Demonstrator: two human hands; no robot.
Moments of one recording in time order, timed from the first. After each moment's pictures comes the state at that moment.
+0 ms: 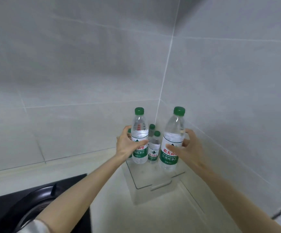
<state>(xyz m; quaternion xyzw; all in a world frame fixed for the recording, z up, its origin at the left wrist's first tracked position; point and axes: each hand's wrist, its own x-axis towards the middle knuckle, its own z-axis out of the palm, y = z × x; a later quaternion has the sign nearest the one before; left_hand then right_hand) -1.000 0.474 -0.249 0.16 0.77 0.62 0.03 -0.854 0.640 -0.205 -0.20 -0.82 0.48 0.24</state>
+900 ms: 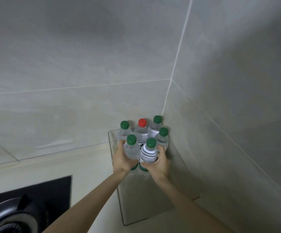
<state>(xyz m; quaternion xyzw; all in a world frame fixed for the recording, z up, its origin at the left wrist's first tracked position) -1.088 0.552 -0.384 0.05 0.86 0.51 0.05 -1.027 0.672 -0.404 -0.27 -0.78 0.54 0.19</state>
